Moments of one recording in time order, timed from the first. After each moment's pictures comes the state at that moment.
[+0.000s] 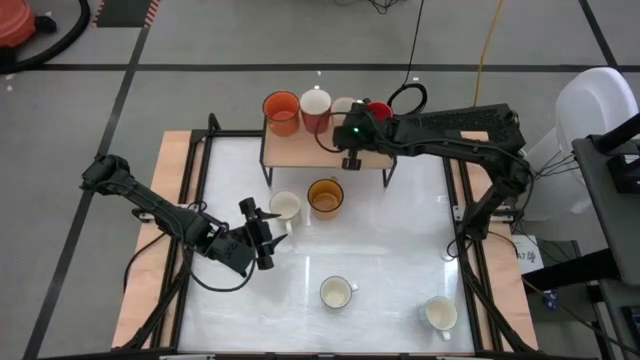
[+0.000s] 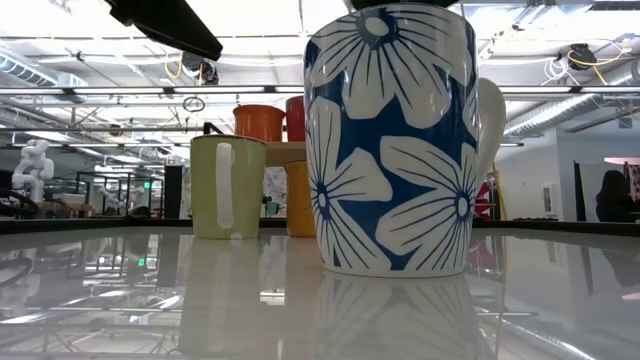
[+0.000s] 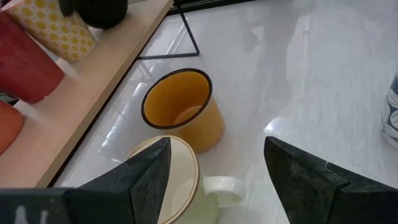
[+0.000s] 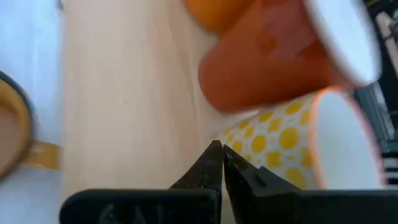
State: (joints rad) left arm -0.50 1.27 0.90 -0.42 -0.81 -0.29; right arm -0.38 1.65 1.45 -0.53 0.31 -0.53
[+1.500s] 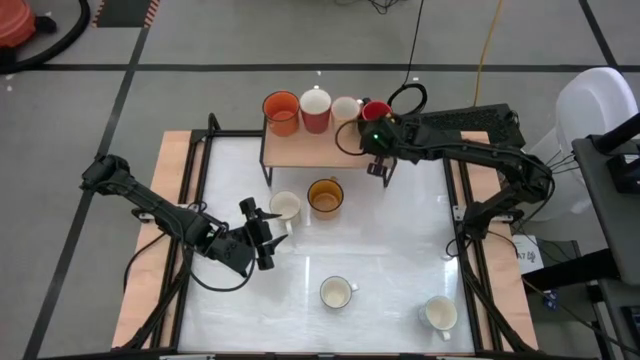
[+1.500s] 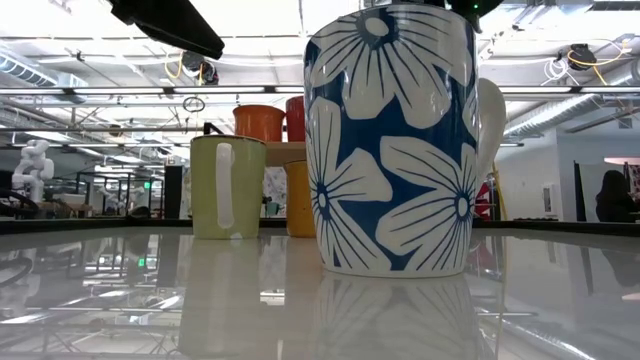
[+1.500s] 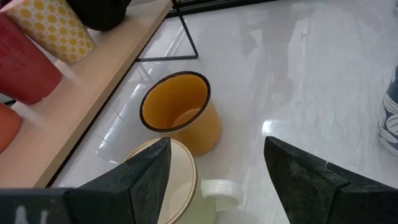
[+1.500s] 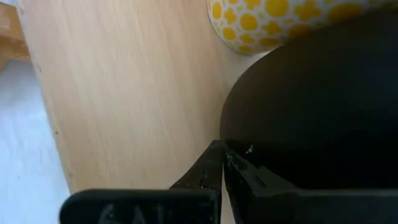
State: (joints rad) left arm -0.50 1.27 0.90 -0.41 -0.81 -0.29; right arm -0.46 1.48 1.20 -0.67 0.38 -0.38
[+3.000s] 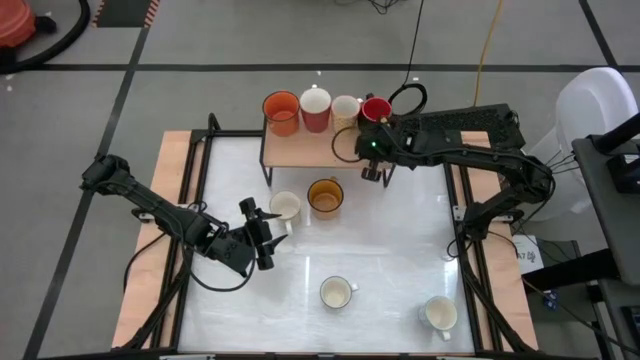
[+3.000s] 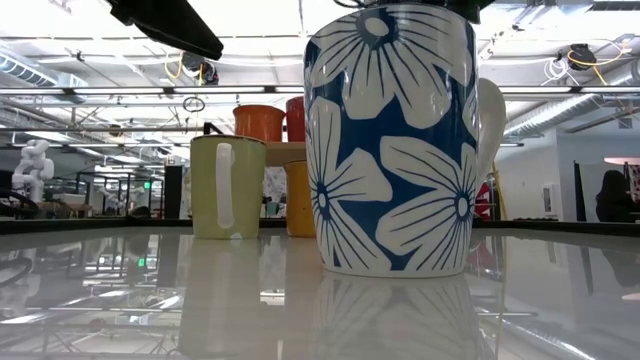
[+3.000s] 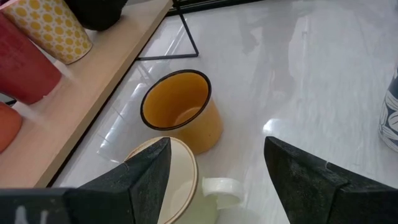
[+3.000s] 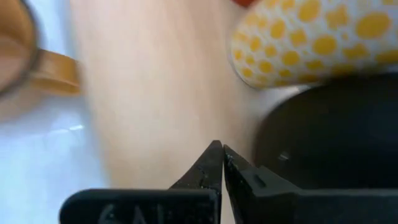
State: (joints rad) left arm -0.50 1.27 0.90 -0.42 -0.81 -0.29; right arm -0.37 1.47 1.20 -0.62 0.39 -0.34
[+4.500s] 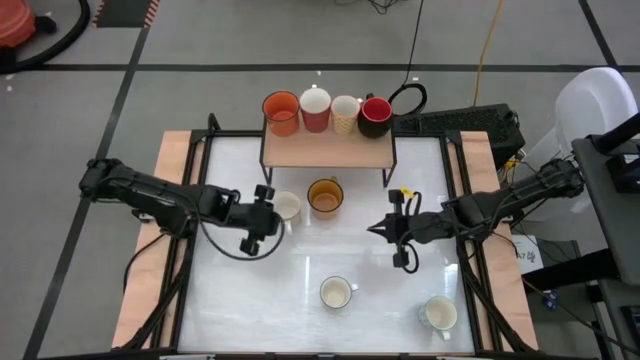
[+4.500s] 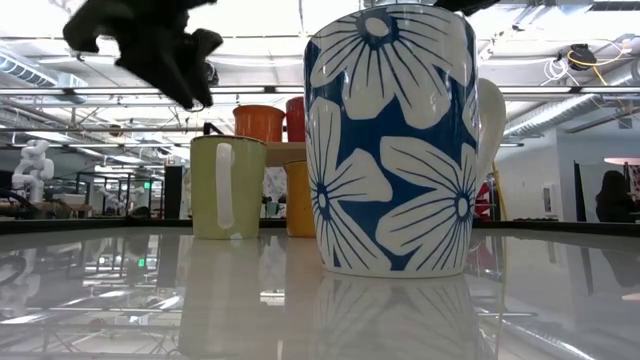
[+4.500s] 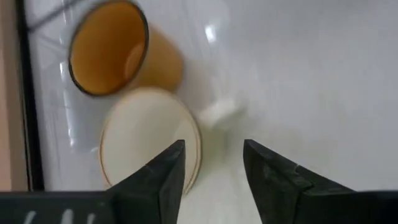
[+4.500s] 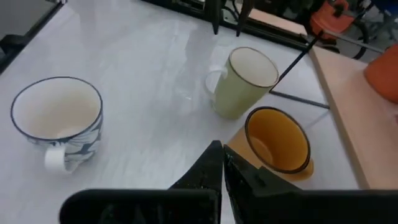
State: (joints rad) left arm -0.20 1.28 1.00 -0.74 -0.26 0.26; right arm 0.36 1.12 0.95 -0.45 0.39 -0.02
